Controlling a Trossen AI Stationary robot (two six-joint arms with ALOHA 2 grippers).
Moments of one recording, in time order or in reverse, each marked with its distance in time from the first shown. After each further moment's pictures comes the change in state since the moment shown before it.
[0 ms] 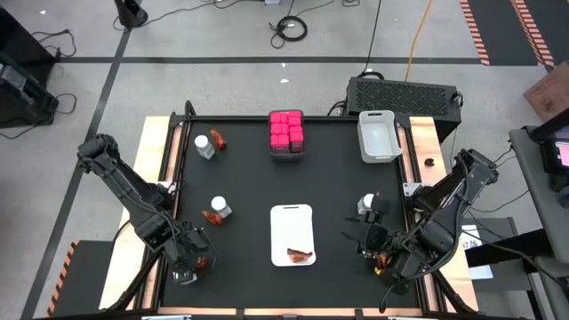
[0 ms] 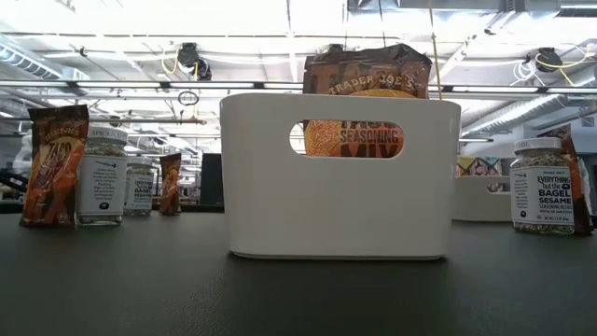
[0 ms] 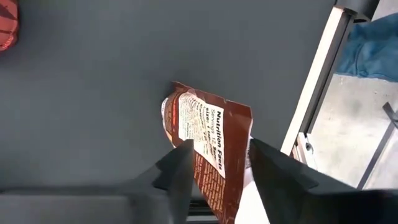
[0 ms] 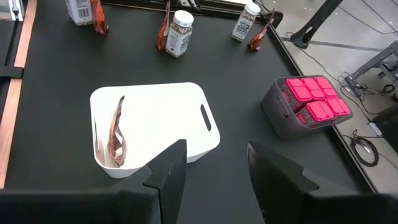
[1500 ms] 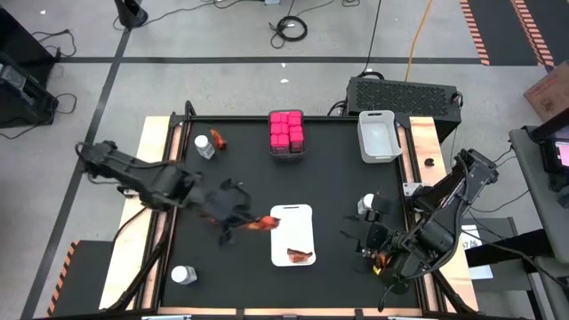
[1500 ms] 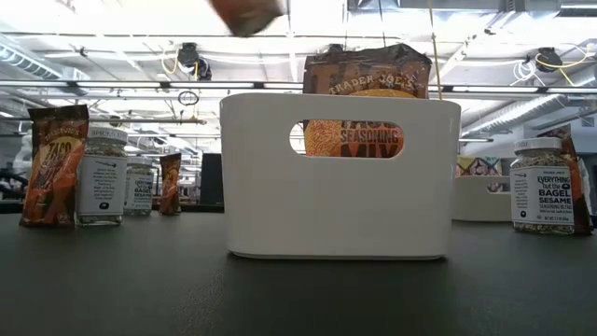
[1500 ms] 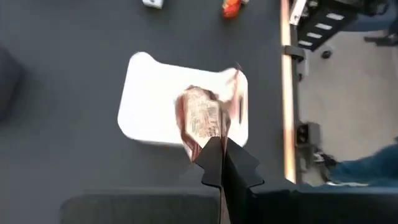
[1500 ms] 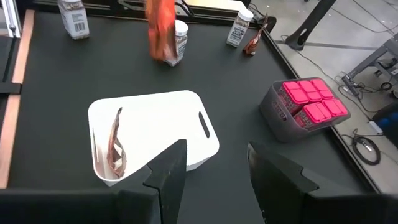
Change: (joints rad) left arm 0.461 0.162 0.613 -0.016 -0.253 0.599; right arm -0.002 -0.001 0.000 0.014 0.031 0.030
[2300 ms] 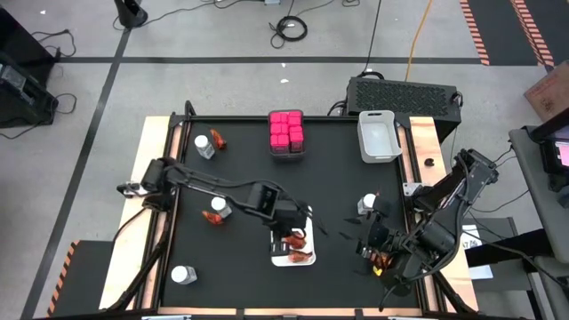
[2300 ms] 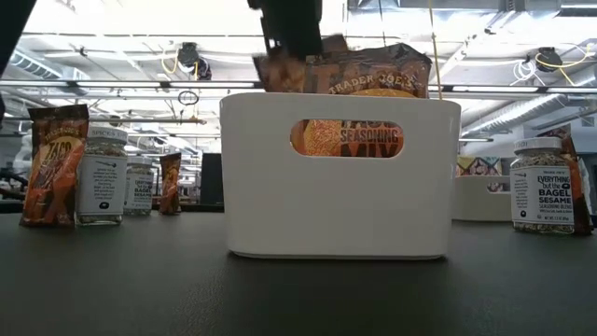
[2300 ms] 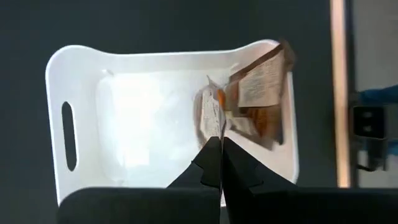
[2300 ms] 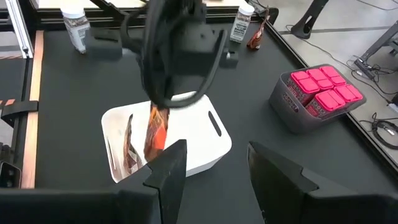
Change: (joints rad) left arm 0.142 0.543 0.256 -0.002 0.253 0.263; right arm 0.010 0.000 0.000 0.012 -0.010 0.105
